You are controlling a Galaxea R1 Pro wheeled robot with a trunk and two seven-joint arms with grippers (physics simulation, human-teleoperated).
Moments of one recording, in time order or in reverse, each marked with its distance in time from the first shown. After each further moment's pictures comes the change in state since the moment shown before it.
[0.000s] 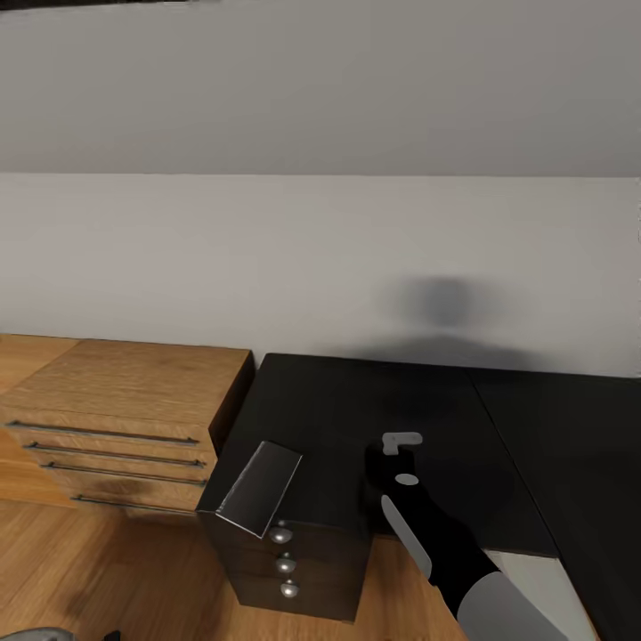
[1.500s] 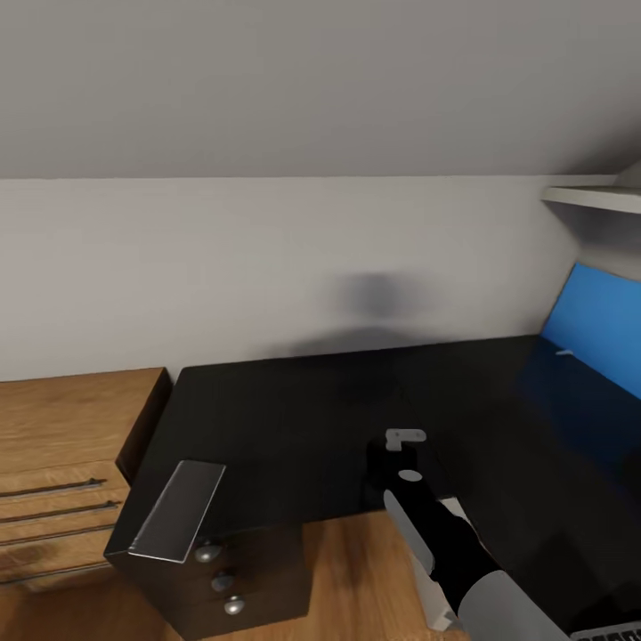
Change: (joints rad) left arm 0.000 0.000 0.000 0.000 0.002 0.002 0.000; right arm 0.000 0.002 -0.030 -0.023 -0.009 0.000 -0.004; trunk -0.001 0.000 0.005
